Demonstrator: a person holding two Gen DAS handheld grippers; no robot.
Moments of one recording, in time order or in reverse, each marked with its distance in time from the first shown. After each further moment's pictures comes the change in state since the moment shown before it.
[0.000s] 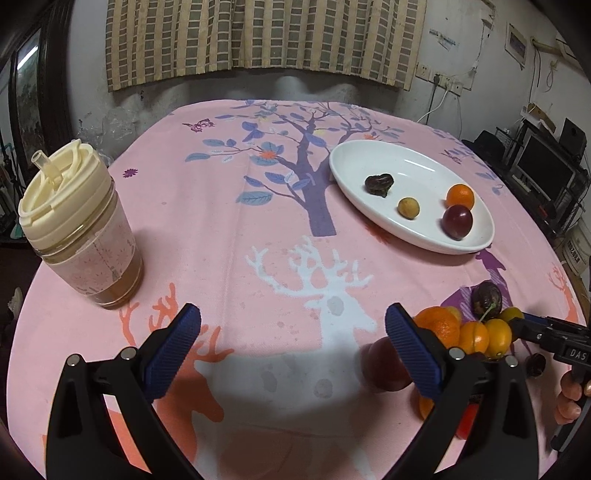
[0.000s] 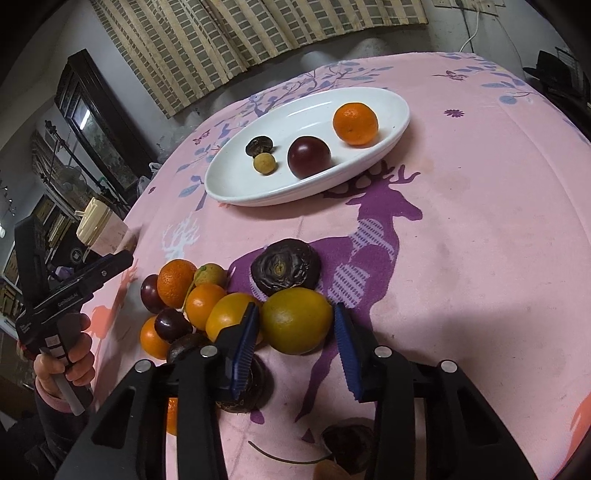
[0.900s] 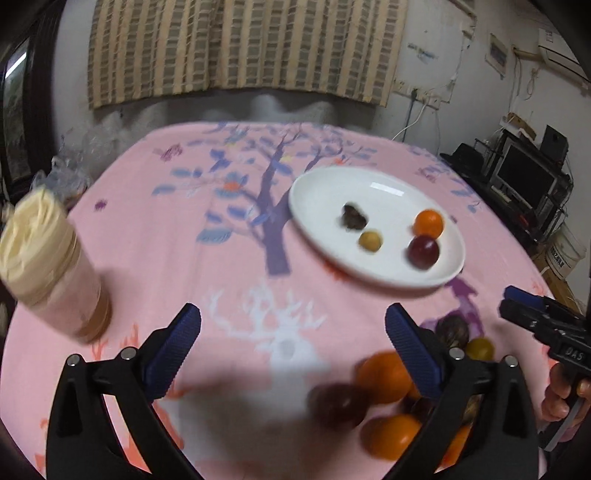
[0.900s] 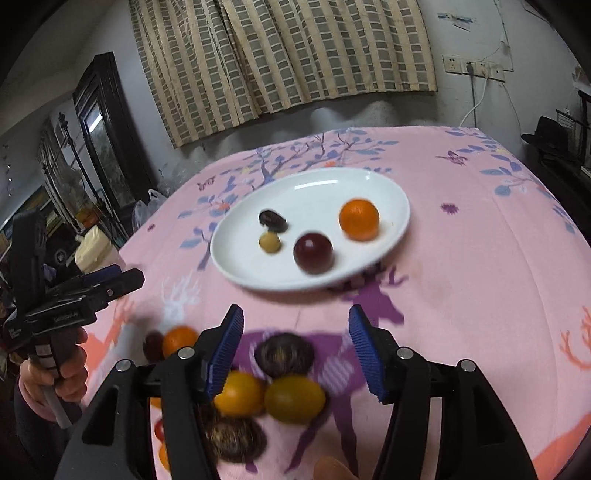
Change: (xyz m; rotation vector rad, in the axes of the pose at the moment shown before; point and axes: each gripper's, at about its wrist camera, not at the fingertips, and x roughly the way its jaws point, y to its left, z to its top) left arm 0.003 -0.023 0.018 0.001 -0.044 -0.079; right arm -0.026 0.014 0.024 -0.120 -0.187 -0.082
